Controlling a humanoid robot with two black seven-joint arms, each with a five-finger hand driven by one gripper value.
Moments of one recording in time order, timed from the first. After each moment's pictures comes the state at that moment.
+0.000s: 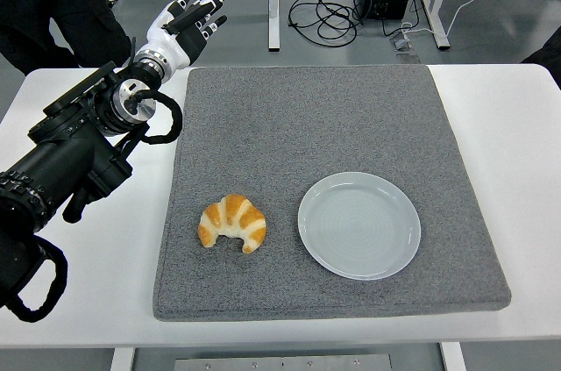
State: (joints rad) left arm -1.15 0.00 -0.68 -0.38 -0.09 -0.10 -0.13; right arm -0.12 0.00 -0.12 0.12 -0.15 -0.11 0.33
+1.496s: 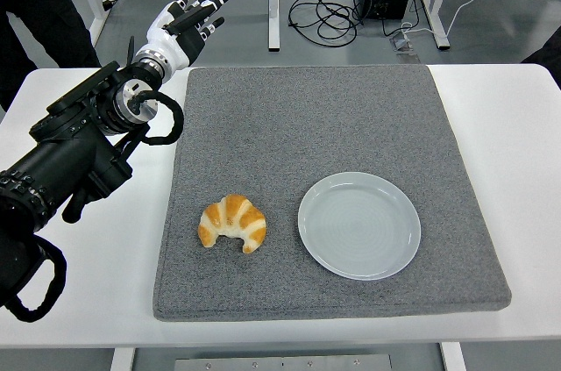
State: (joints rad) left arm -1.16 0.00 -0.62 -0.38 -0.03 -0.06 -0.14; right arm -0.12 0.00 -0.12 0.12 -0.15 -0.11 0.33
